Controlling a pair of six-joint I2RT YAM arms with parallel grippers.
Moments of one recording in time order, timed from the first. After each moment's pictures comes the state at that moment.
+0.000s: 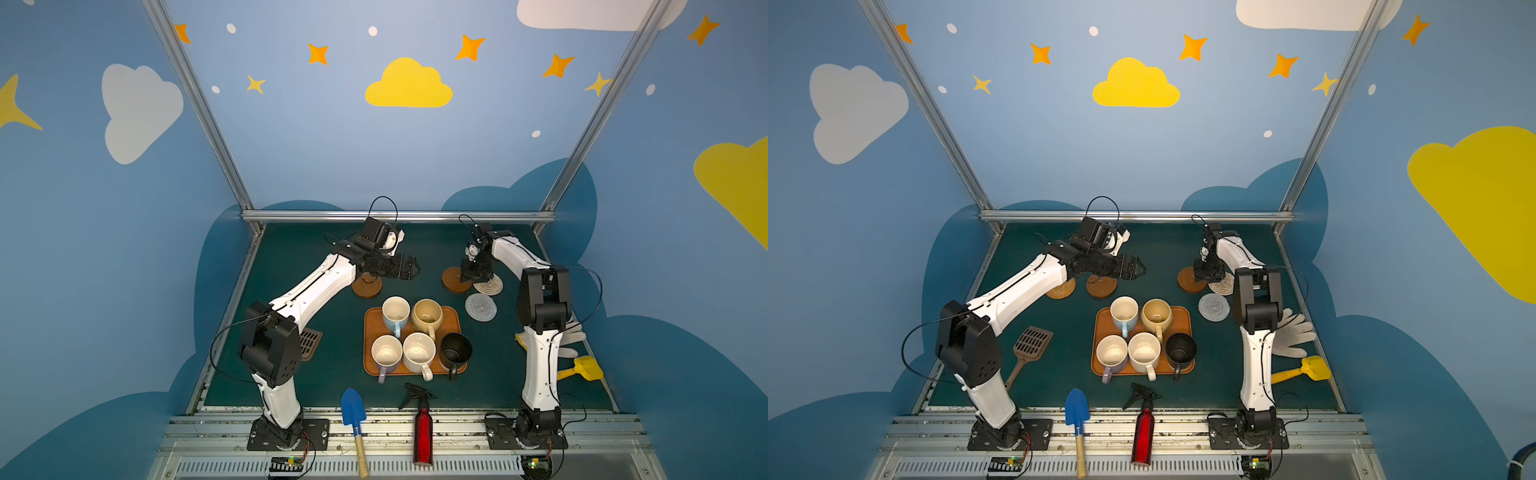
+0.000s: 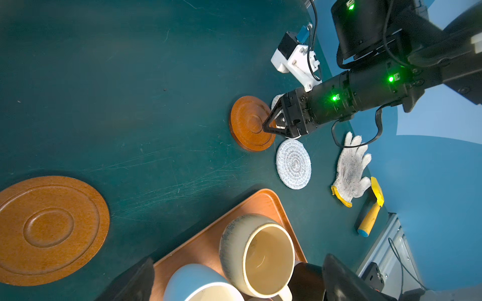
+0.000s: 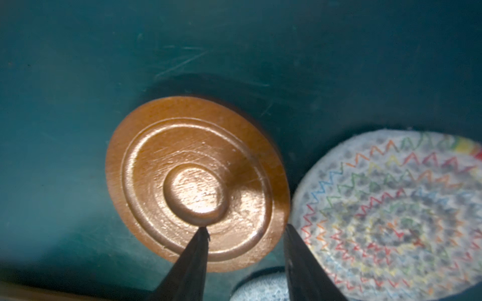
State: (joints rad) left arm -0.52 1.79 1.59 -0.64 0.35 -0.35; right arm 0.18 2.26 1.85 -1.00 -0.13 0.14
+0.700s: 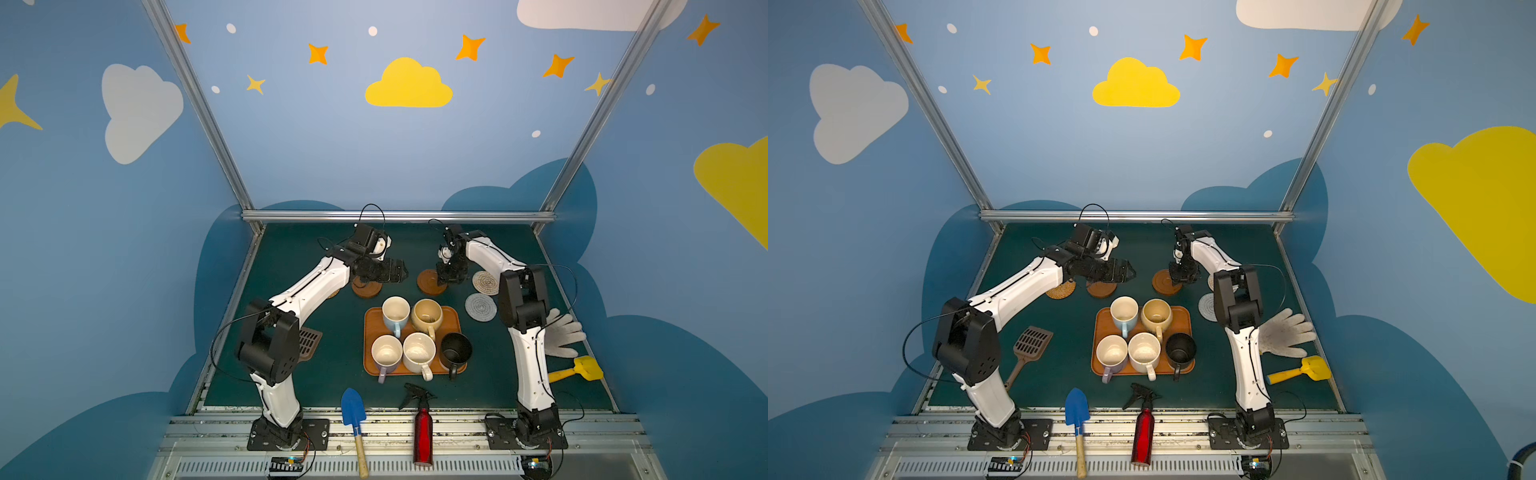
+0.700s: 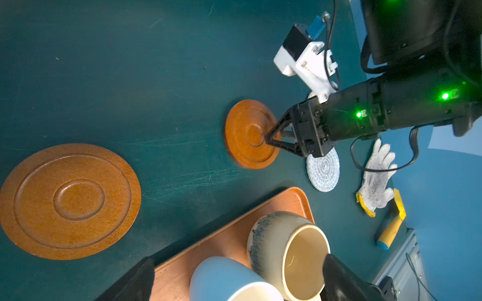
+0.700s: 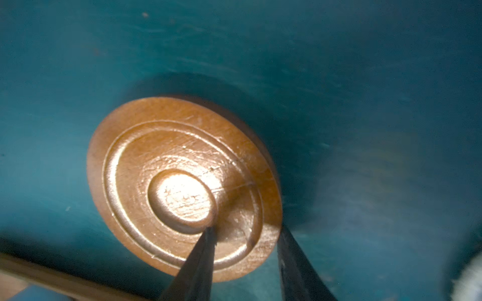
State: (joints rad) left arm -0.46 1.79 1.49 -0.60 0.34 -0.38; right arm 0.36 2.35 1.99 -1.05 -0.15 0.15
